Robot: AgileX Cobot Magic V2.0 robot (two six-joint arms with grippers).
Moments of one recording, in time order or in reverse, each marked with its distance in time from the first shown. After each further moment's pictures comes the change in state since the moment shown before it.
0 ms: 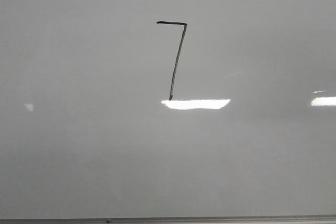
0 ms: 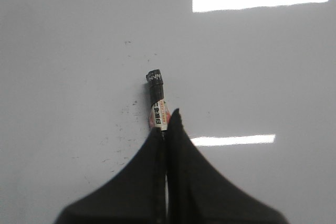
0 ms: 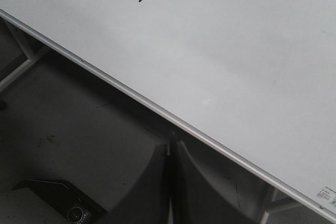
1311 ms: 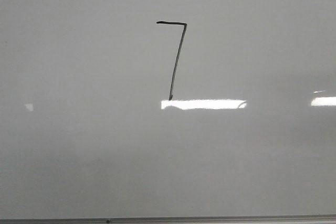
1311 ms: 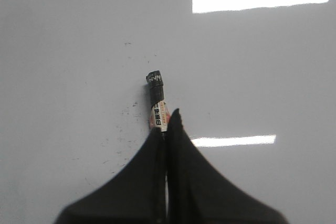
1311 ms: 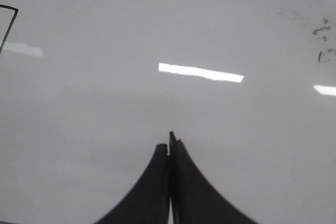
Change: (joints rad) left arm 0.000 0.000 0.000 0.000 -0.002 0.000; right arm -0.398 -0.313 0.654 -0.018 -0.811 0.002
